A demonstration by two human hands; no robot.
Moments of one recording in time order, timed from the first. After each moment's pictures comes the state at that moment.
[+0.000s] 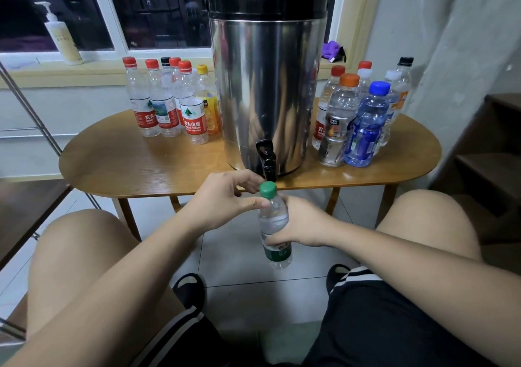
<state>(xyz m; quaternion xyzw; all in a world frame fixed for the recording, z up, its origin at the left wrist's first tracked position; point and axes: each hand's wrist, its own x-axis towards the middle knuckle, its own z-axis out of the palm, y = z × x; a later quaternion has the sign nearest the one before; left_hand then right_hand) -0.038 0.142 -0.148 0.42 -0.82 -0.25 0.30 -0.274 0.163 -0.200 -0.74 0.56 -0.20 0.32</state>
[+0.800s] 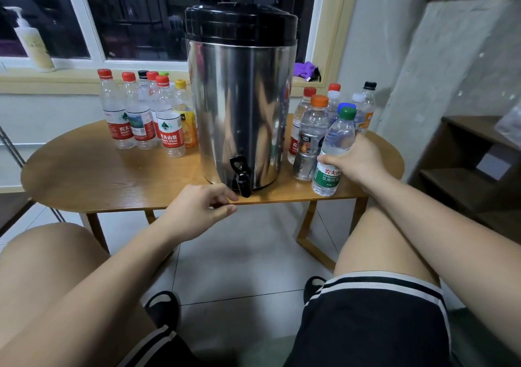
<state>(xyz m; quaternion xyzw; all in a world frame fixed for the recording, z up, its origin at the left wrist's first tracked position) -0.040 0.122 -0.159 0.43 -0.84 -0.18 0.27 -0.429 0.111 -0.095 -0.55 0.73 -0.40 0.10</state>
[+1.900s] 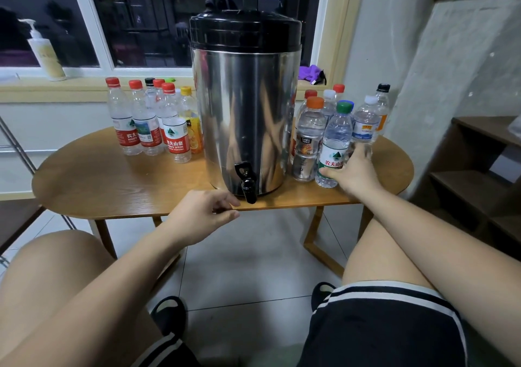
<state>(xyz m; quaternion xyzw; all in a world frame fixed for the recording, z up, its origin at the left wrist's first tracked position) -0.036 0.110 -0.163 0.45 -0.84 -0.18 0.25 -0.425 0.093 -0.128 -0.53 0.74 -0.39 0.08</state>
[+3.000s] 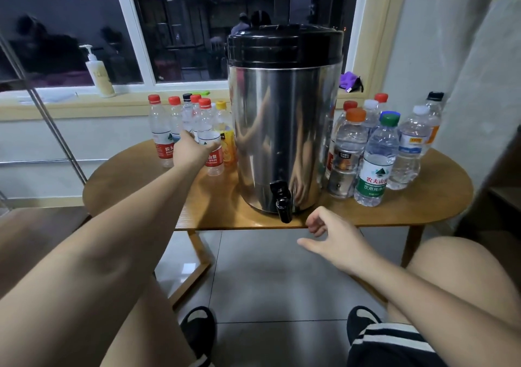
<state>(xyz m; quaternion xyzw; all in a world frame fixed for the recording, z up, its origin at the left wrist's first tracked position) 0.030 -0.084 -0.106 0.72 -0.53 -0.14 0.43 -0.314 0.136 -0.195 -0.72 0.58 -0.32 0.20</state>
